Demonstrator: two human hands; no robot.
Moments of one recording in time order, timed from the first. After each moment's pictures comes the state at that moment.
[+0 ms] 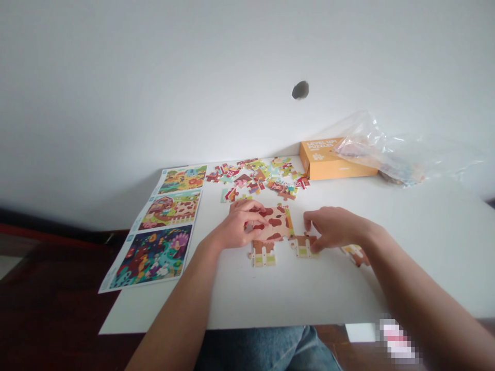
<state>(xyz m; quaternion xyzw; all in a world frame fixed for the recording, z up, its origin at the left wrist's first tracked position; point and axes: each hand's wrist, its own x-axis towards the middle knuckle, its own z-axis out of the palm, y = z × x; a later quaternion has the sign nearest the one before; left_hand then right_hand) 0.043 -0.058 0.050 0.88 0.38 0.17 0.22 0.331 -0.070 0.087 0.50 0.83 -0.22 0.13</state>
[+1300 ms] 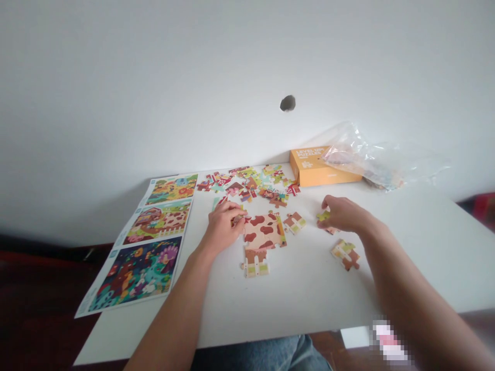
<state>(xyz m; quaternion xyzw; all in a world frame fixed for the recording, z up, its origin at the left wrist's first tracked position) 0.034 -0.040 0.022 0.80 0.52 0.28 0.10 0.377 -0.047 0.074 0.70 0.68 -0.20 0.05</state>
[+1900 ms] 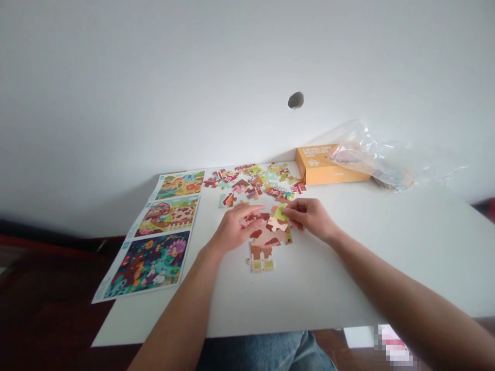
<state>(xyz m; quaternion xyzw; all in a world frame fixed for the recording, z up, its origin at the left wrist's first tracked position) 0.048 -0.057 0.042 0.81 0.41 0.33 0.25 0.296 -0.058 0.046 0.49 0.58 -0.54 -0.36</state>
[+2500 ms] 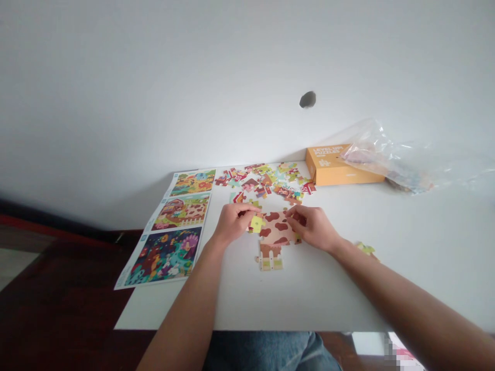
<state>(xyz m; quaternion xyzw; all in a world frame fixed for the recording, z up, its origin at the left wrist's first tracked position) 0.029 -0.049 0.043 0.70 0.54 0.34 0.32 0.281 -0.071 0.040 0.49 0.75 -0.30 -0.32</state>
